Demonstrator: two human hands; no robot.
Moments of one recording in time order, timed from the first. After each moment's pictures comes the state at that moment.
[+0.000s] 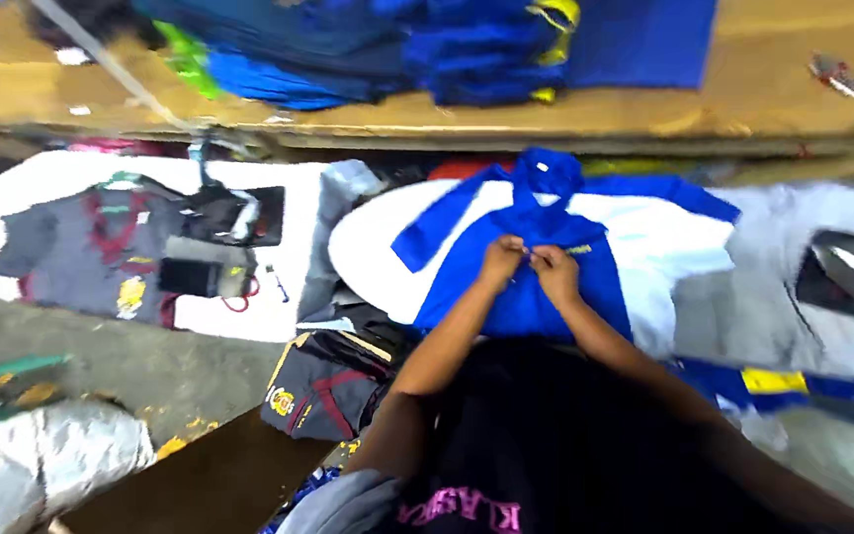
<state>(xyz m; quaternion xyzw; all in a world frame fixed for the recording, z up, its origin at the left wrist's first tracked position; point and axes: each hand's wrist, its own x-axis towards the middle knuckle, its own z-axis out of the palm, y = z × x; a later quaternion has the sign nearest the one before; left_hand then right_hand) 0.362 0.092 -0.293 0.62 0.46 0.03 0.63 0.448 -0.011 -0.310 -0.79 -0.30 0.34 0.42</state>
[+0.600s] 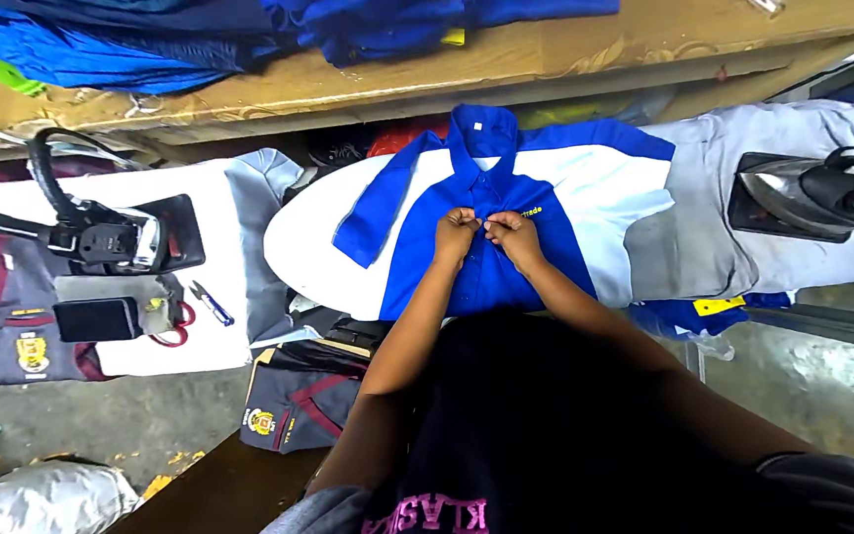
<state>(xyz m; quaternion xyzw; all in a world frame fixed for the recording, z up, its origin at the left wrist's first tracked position) 0.364 0.092 -0.302 0.61 0.47 0.08 0.64 0.455 -0.011 -0.327 -0.73 -0.18 0.40 0.53</state>
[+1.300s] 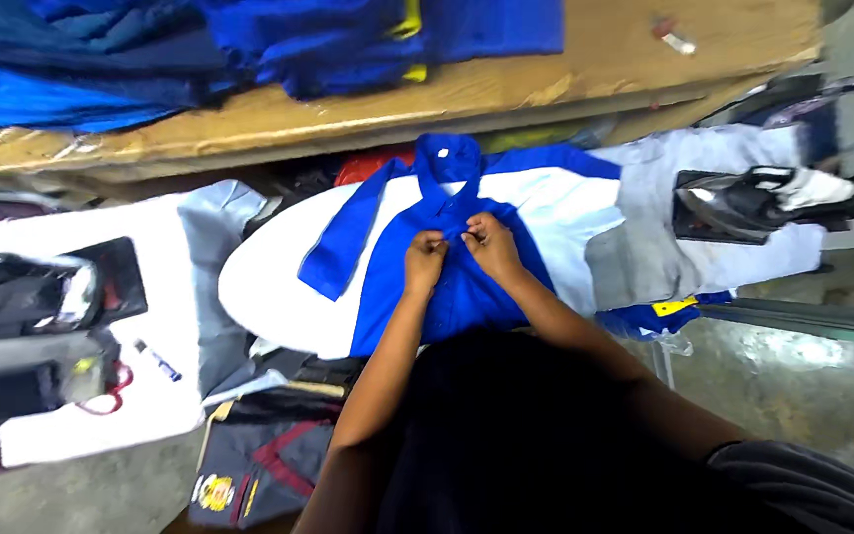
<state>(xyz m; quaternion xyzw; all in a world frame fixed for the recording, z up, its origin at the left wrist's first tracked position) 0.360 0.091 -0.302 0.65 0.46 0.07 0.60 0.476 -0.008 -0.285 -0.81 -0.32 0.29 0.40</state>
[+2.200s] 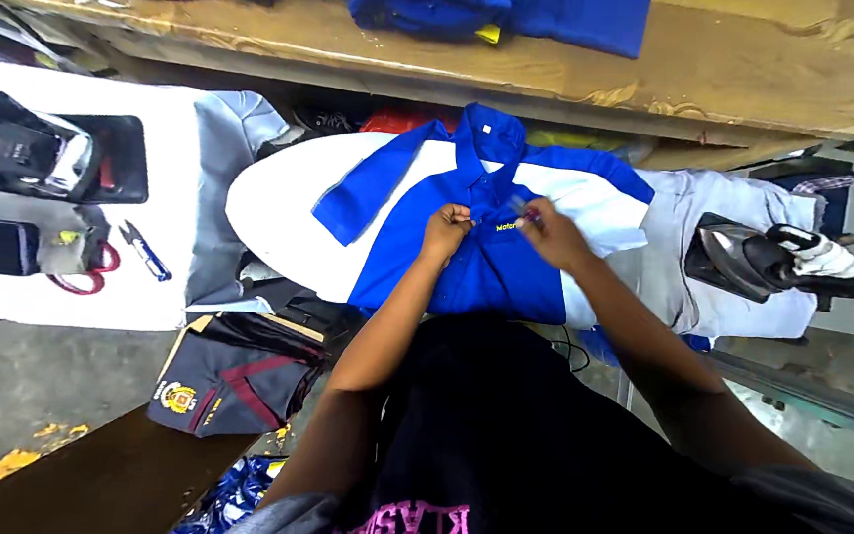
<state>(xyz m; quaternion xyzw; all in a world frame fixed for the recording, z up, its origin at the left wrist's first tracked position) 0.359 0.091 -0.303 0.58 0.46 0.09 0.66 0.533 -0.038 -0.247 -0.80 -0.45 0.35 0.18</state>
